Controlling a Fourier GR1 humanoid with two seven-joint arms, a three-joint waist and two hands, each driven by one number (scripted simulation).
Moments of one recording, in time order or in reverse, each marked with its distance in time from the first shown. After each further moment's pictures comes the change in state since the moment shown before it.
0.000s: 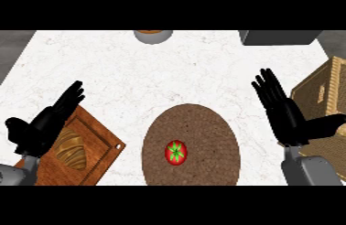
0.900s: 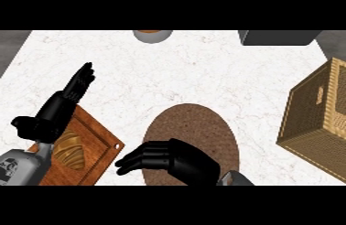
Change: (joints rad) left arm -0.107 -0.063 -0.009 -0.054 -0.100 0.047 -0.046; right arm -0.146 0.142 0.633 -0.133 0.537 0.135 -0.156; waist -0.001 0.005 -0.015
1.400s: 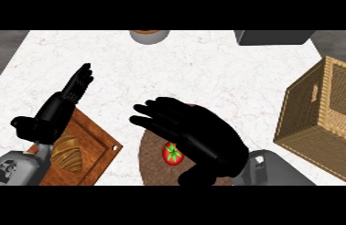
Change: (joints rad) left arm 0.013 -0.007 0.012 -0.006 -0.008 0.005 0.012; right arm -0.224 -0.165 -0.074 -0.221 0.326 0.037 0.405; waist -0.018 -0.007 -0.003
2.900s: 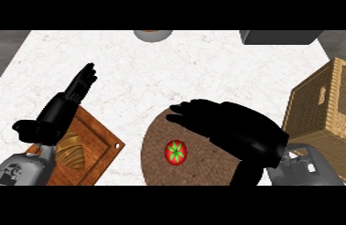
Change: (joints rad) left arm 0.026 -0.112 0.099 -0.048 -0.126 -0.095 0.045; right arm 0.044 -0.032 -0.225 -0.107 -0.123 0.581 0.186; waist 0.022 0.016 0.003
